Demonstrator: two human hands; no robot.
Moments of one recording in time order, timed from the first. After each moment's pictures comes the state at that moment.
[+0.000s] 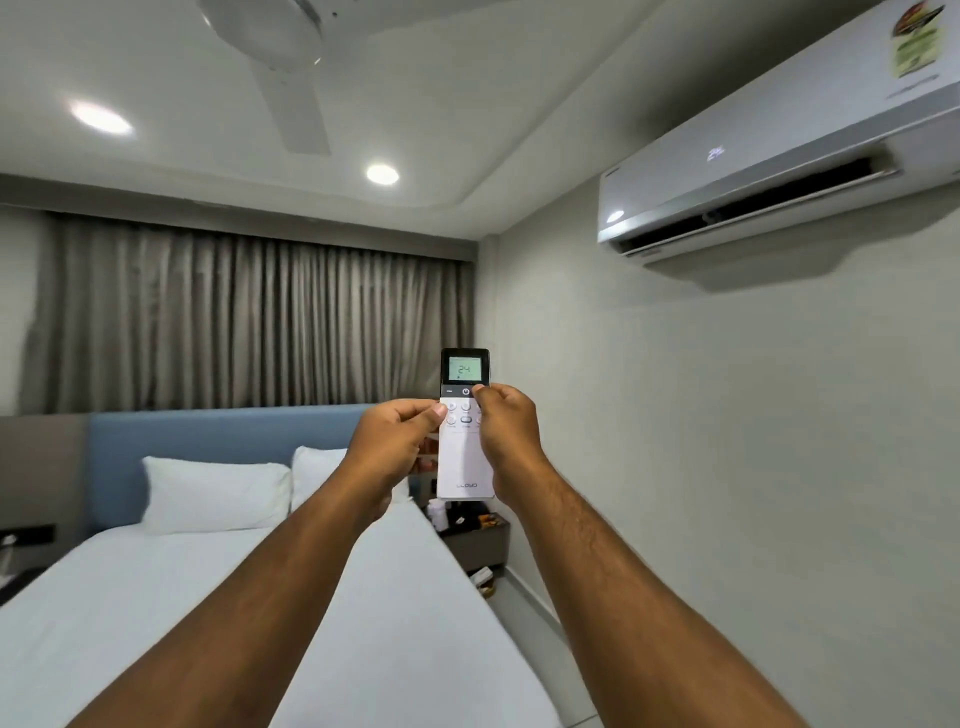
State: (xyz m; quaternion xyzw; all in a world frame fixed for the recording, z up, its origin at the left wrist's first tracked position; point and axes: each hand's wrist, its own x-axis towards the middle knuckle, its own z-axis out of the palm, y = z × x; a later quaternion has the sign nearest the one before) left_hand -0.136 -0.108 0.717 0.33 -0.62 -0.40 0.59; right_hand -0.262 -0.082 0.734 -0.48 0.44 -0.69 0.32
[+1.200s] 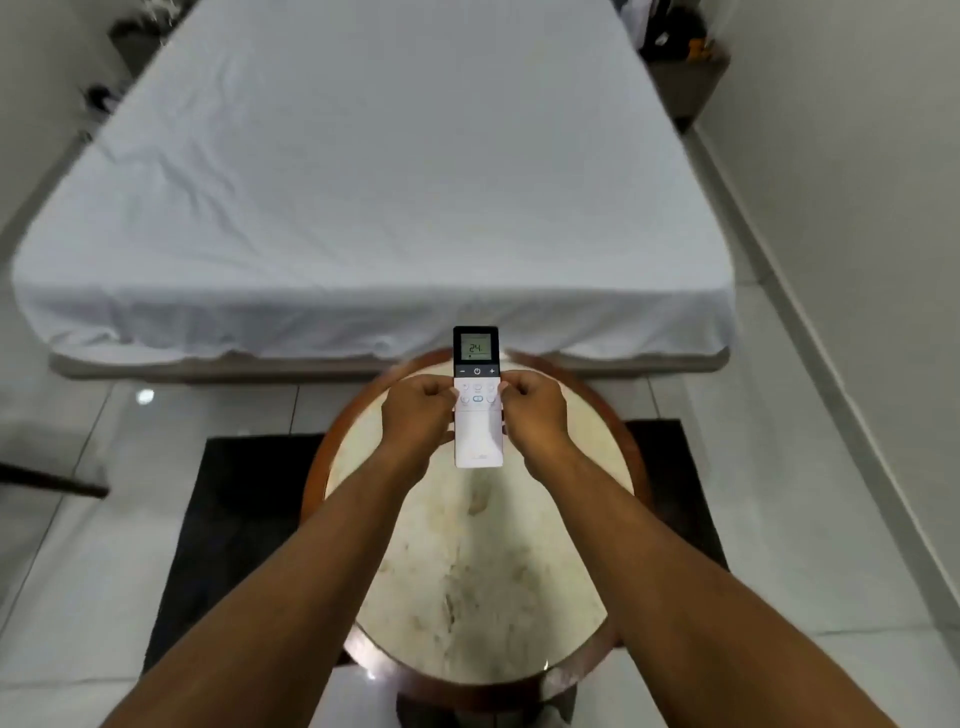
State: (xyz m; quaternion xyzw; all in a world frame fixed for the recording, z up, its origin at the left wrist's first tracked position) left_hand 0.020 -0.062 0.230 0.69 -0.29 -0.50 0.43; right_hand -0.107 -0.092 0.222 -0.45 0.67 -0.32 0.50
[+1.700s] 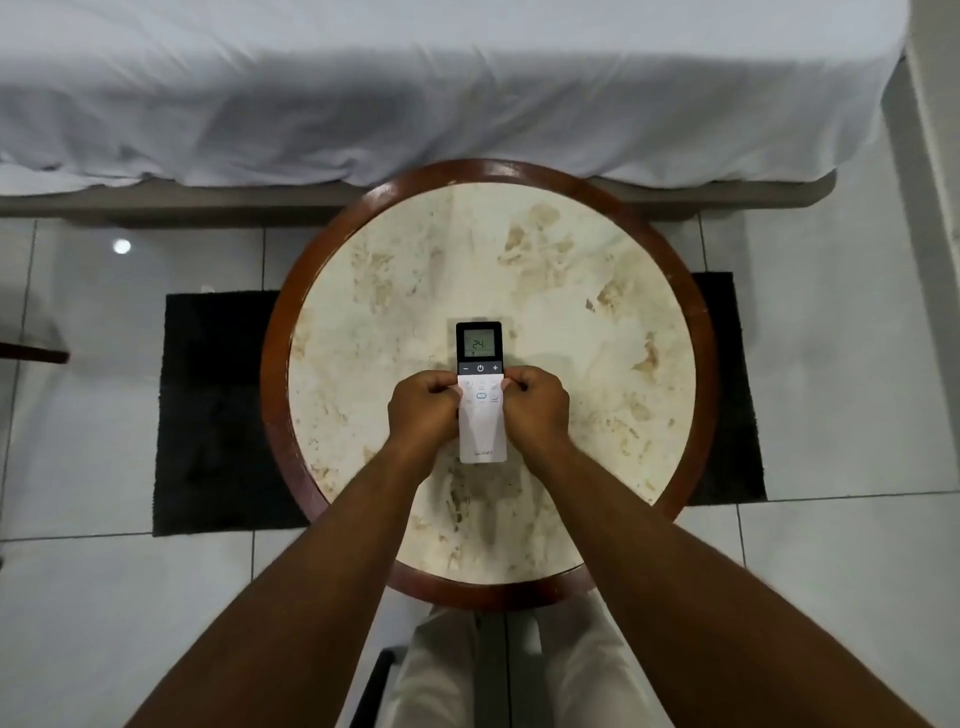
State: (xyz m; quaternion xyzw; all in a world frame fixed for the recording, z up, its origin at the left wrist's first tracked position) left_hand 0.011 0.004 0.000 0.77 -0.16 -0.55 0.29; right_hand -0.110 -0.020 -0.003 -0.41 0.74 -0.16 0.50
